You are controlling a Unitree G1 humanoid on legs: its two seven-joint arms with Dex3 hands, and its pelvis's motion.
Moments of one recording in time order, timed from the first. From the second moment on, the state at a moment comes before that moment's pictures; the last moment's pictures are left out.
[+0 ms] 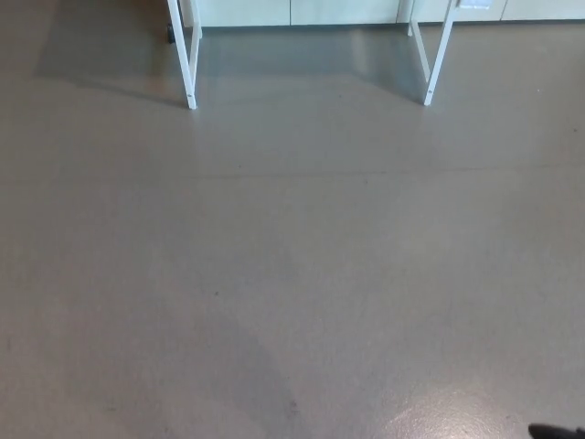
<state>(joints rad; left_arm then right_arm) 0.42 0.23 0.19 0.33 -0.06 0.06 -0.21 0.42 -0.28 -0.09 0.21 -0.04 0.02 0.12</state>
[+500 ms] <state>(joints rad) 0.53 0.21 0.29 0.13 -0.25 0.07 -0.34 0.54 -0.26 -0.14 -0.02 0.08 0.02 0.21</state>
